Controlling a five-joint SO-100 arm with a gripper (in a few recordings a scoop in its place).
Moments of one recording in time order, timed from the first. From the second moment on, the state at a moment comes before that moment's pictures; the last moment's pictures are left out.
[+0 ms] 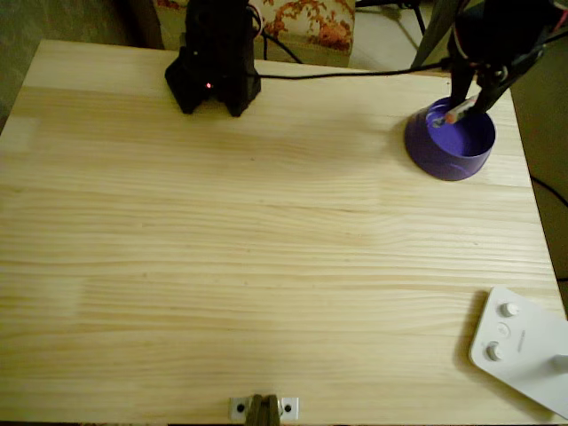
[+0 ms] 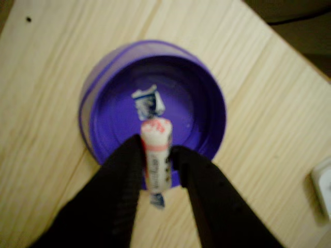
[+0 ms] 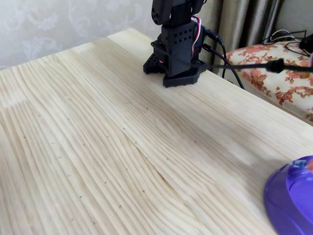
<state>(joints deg) -86.6 64.2 73.7 68.6 -35.1</state>
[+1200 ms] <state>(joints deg) -79.8 75.4 80.2 69.5 -35.4</state>
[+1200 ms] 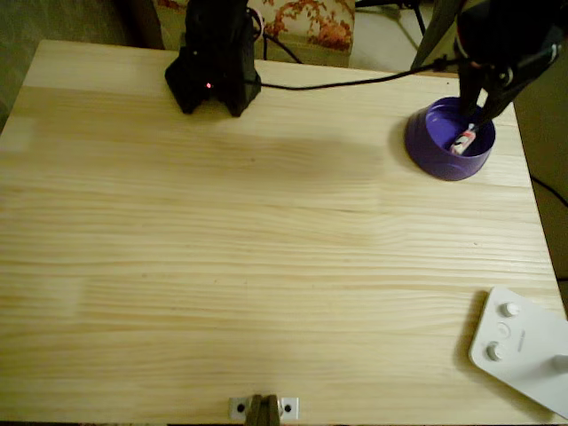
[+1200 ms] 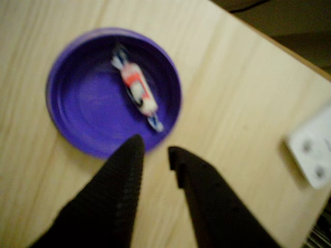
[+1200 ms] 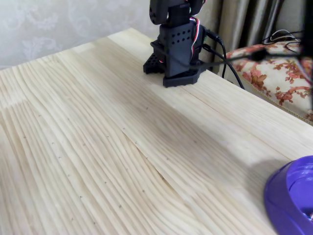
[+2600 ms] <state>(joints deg) -17.2 157.5 143.7 53.7 -16.5</state>
